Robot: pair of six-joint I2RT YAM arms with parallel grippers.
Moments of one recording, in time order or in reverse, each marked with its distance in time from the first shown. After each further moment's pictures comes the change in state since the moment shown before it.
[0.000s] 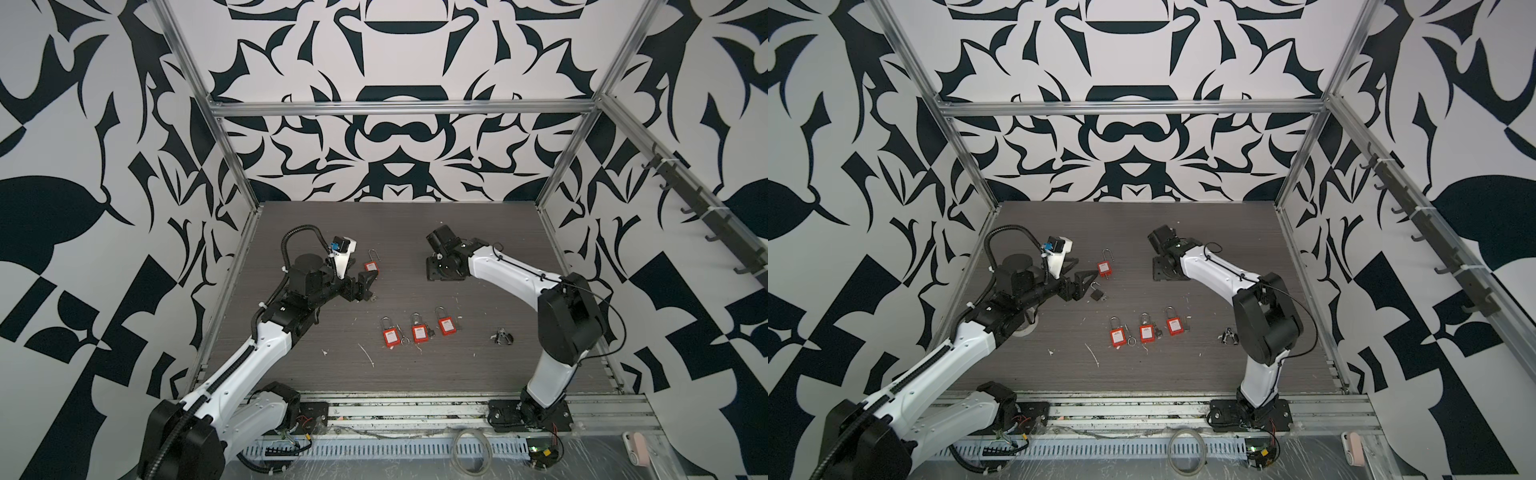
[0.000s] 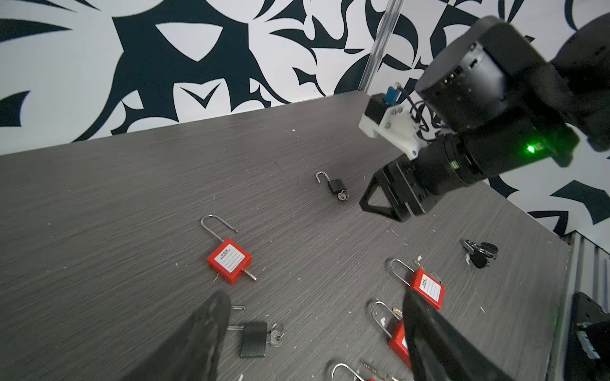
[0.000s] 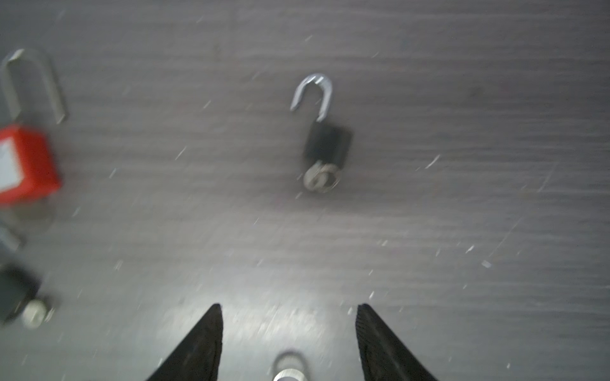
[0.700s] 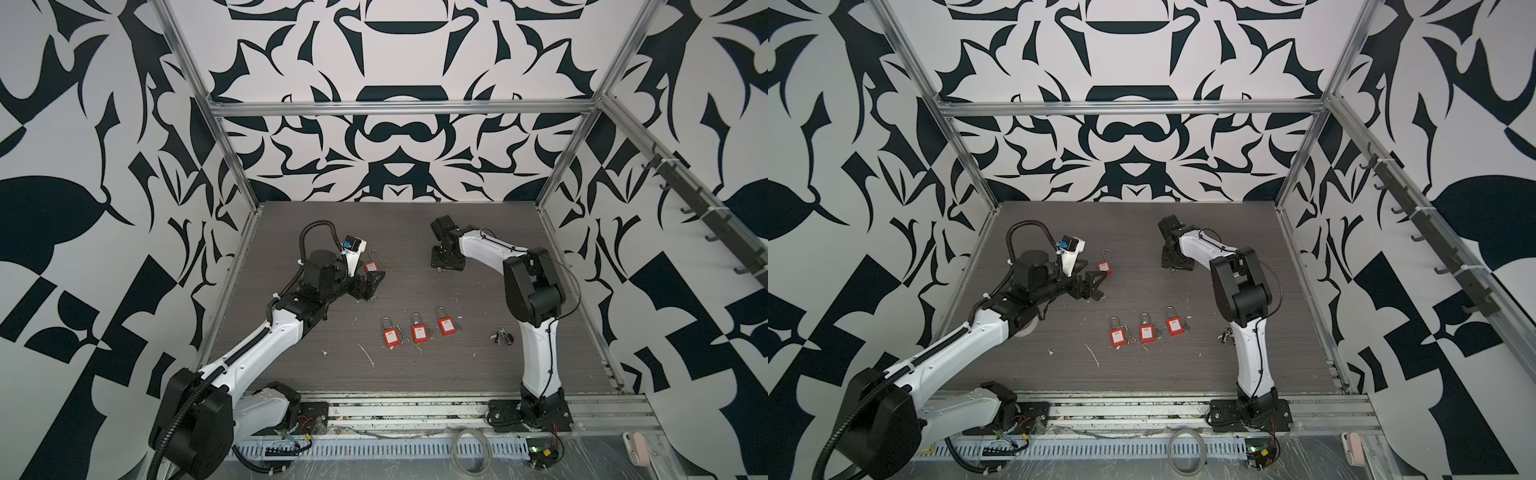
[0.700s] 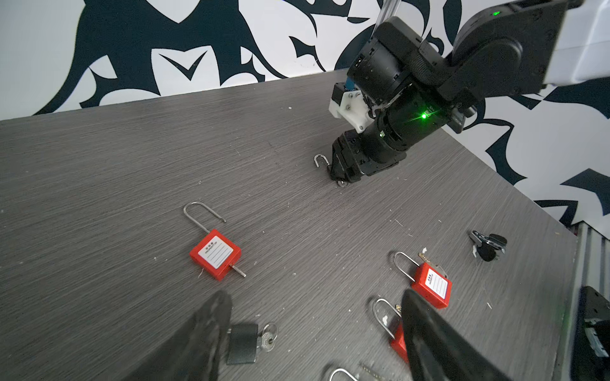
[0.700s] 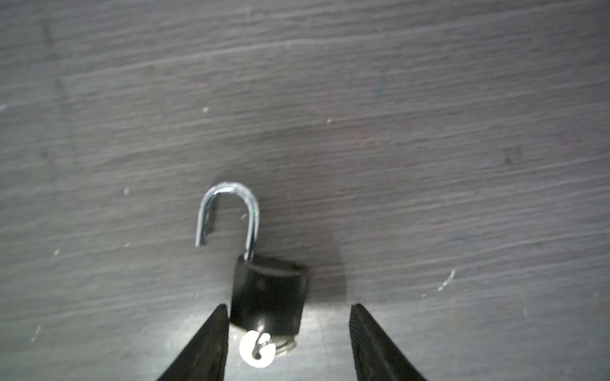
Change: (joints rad) left arm -0.047 0.119 0.033 0.026 -0.026 -0.008; right arm -0.132 0.325 0.231 0.004 -0.033 0.004
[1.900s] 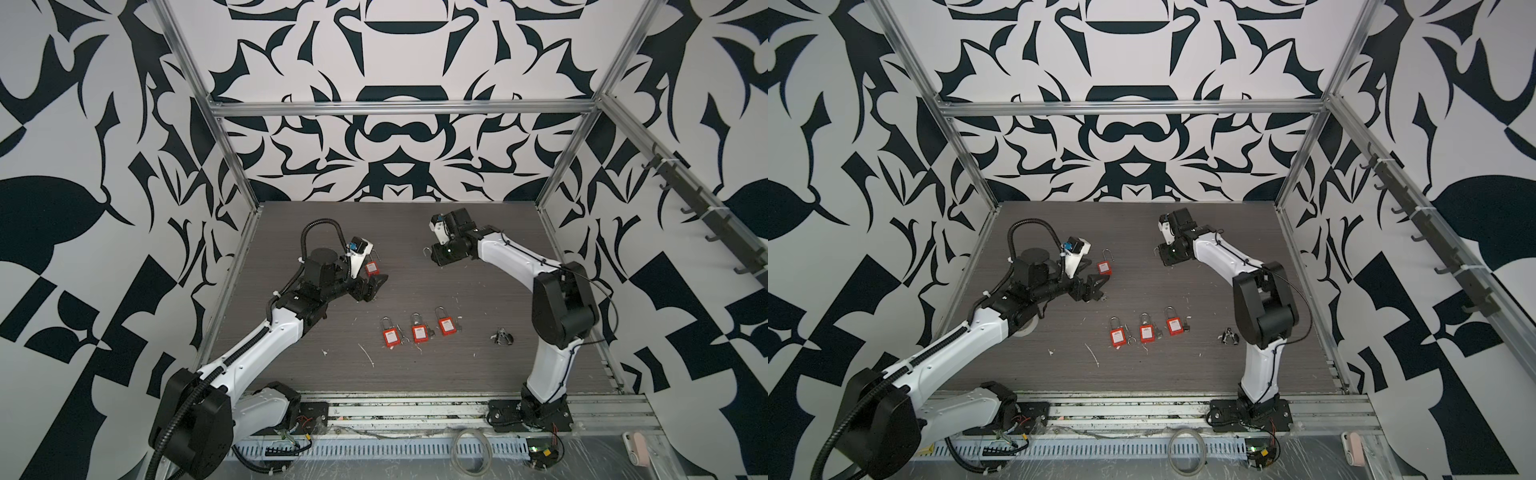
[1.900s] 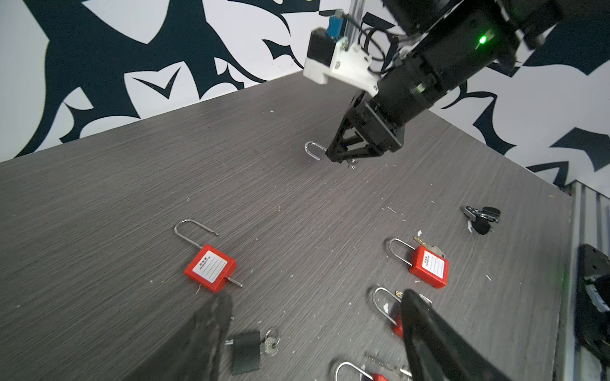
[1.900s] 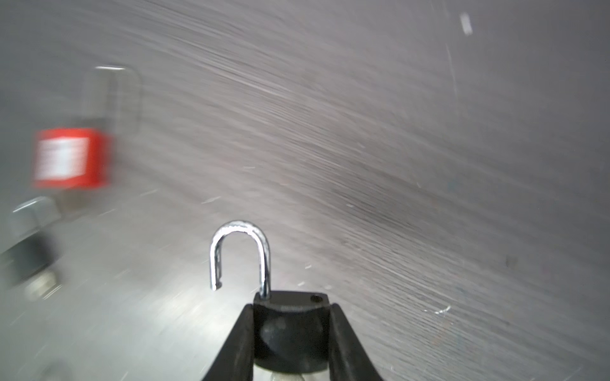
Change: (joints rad) left arm -0.006 -0.013 0.030 -0.055 0.081 0.150; right arm 0.004 -0.325 -0.197 0.131 -0.303 -0.527
